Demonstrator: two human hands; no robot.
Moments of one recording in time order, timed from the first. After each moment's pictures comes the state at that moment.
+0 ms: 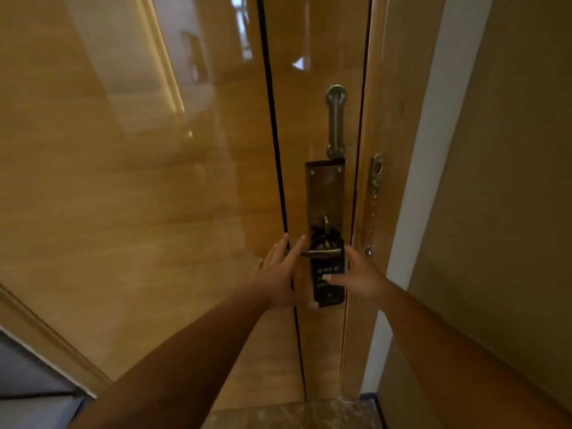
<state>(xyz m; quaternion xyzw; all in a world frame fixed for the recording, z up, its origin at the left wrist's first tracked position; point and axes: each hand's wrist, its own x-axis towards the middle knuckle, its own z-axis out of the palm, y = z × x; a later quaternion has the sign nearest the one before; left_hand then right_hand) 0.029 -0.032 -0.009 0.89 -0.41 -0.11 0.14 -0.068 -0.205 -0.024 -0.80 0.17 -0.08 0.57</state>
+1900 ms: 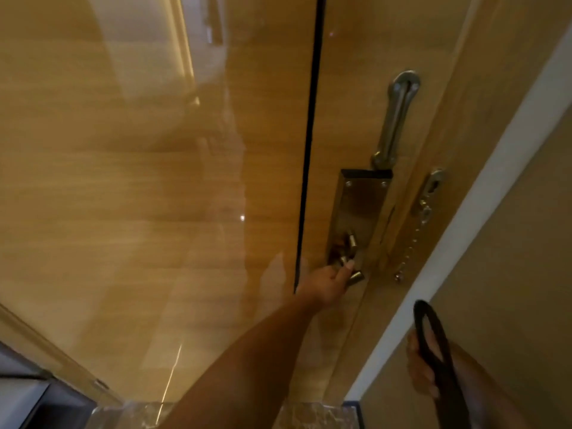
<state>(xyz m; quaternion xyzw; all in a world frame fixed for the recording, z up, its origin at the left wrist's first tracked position) 0.067 -0.127 -0.057 0.83 -0.29 -0.22 0.41 -0.121 -0.256 -0.072 -0.45 0.10 -0.03 0.89</state>
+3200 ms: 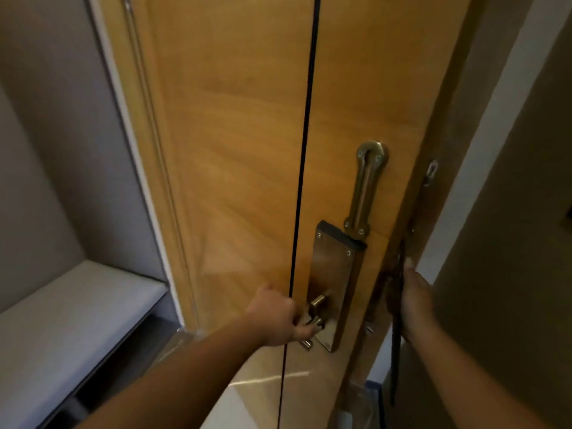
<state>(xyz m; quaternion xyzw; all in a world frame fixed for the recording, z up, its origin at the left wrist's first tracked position) -0.240 0.194 -0.016 0.93 -0.36 -0.03 0.00 -0.299 -0.039 0.013 -0.68 0.24 -0.17 0.67</state>
